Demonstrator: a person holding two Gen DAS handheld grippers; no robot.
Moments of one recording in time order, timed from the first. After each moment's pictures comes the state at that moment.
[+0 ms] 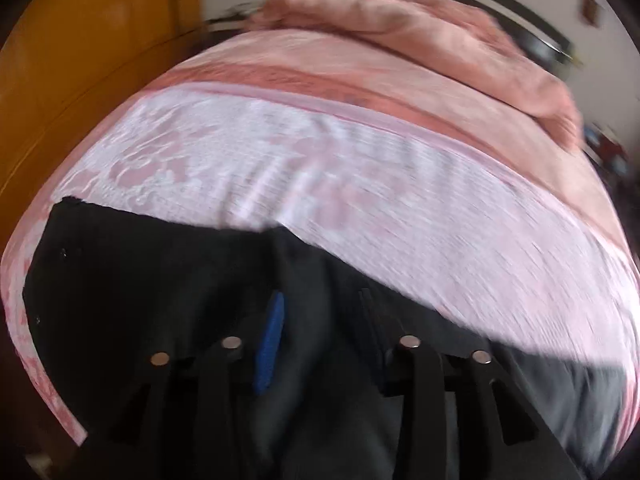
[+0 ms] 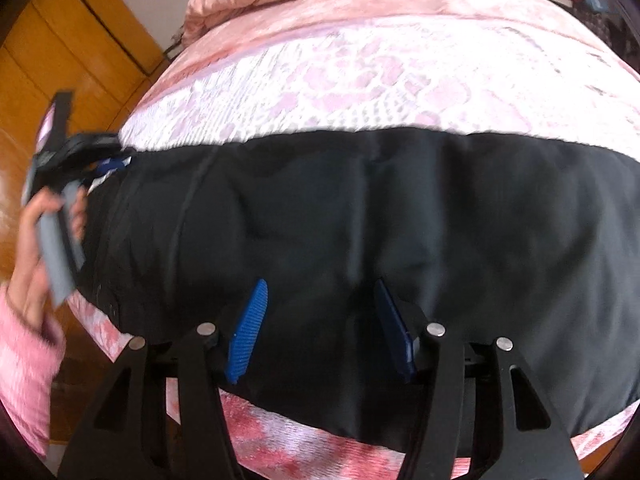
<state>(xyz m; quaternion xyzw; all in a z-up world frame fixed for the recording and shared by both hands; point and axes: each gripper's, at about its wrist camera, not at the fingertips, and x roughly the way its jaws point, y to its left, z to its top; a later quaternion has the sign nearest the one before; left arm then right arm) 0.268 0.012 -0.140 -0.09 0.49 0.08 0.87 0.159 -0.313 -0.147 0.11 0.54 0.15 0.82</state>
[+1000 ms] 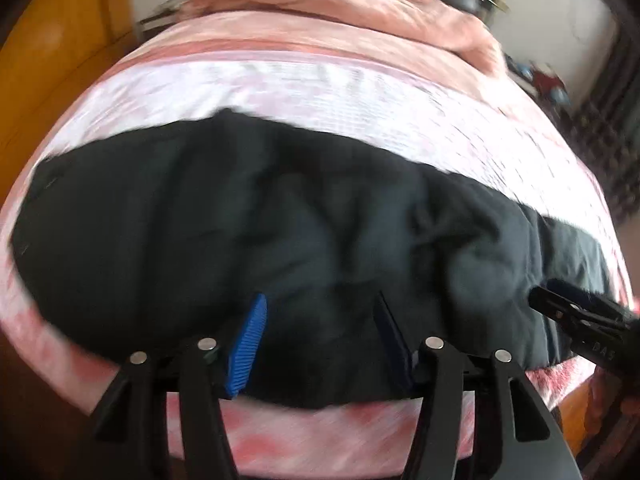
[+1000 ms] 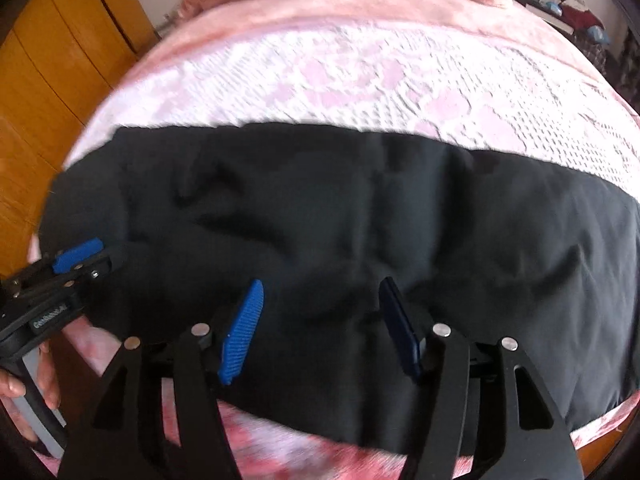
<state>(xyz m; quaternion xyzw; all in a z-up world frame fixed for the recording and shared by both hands) 0.158 0.004 -0.157 -0.08 0.52 -0.01 0.85 0.156 -0.278 -0.142 0.04 0.54 0.14 0.83</state>
